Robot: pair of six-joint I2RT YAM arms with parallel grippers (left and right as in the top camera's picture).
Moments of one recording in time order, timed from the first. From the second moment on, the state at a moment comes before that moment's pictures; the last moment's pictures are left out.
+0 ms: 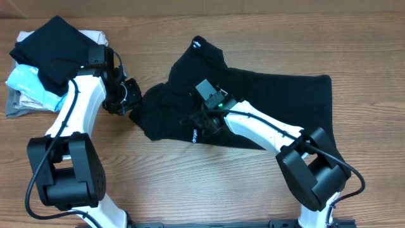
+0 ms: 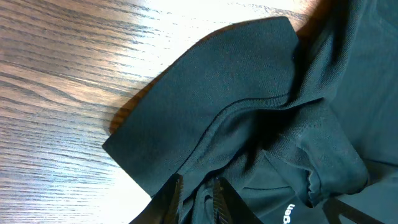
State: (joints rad) left arm 0.07 1.85 1.38 -0.92 0.28 -0.34; right arm 0.70 1.96 1.31 -0.51 -0.07 1.17
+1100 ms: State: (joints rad) left arm 0.07 1.85 1.38 -0.92 0.28 -0.33; right arm 0.70 1.96 1.27 -0.45 0.00 1.25
